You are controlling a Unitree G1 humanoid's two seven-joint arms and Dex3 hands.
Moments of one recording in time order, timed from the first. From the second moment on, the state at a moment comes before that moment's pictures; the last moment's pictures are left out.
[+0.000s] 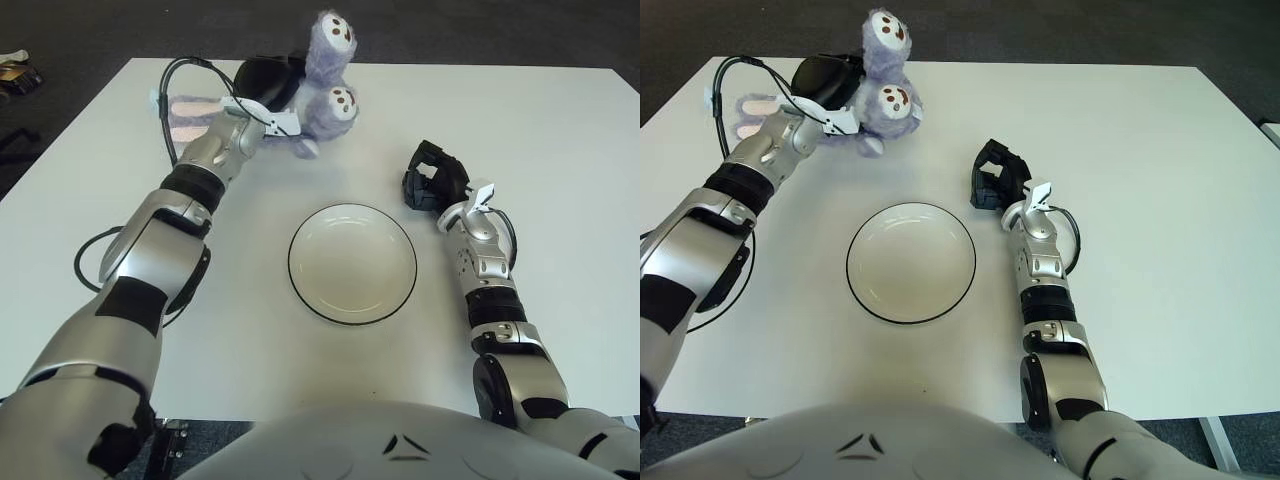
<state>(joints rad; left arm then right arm) -1.02 0.39 -0.48 0.88 0.75 -0.31 0.34 -0.40 -0.05 -0.11 0.44 0.14 -0.07 0.19</state>
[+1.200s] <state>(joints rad) -0.81 0.45 -0.35 0.38 0.65 -0.46 0.18 -0.41 -0.05 -0.11 0.44 0.14 -0.07 0.19</state>
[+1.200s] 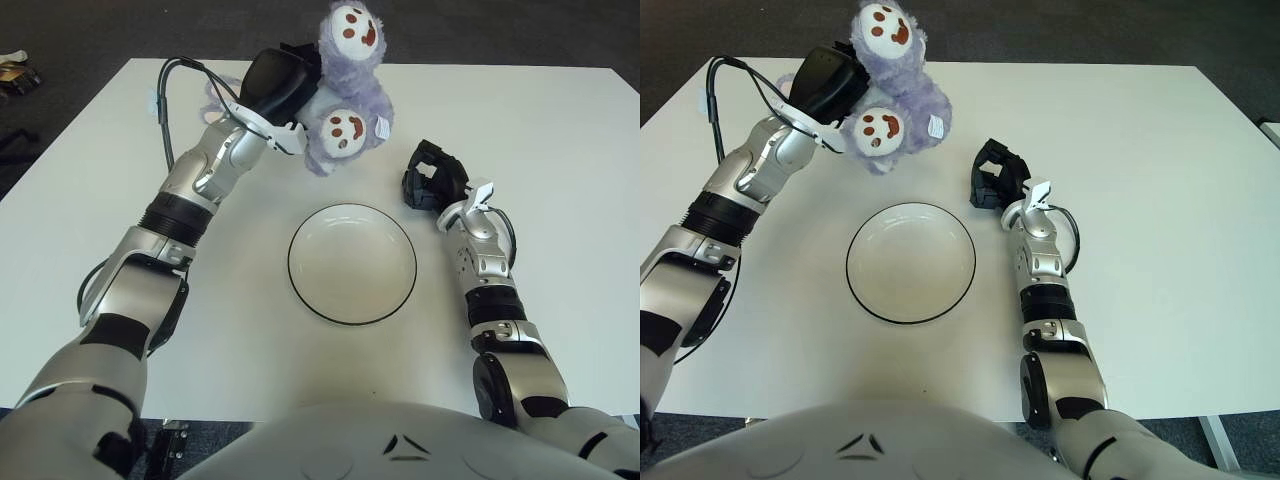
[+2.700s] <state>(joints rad) -0.66 0.47 -0.23 0.23 0.39 -0.72 -0.11 -0.42 -0.05 -0.11 0.45 0.14 -0.06 0.20</state>
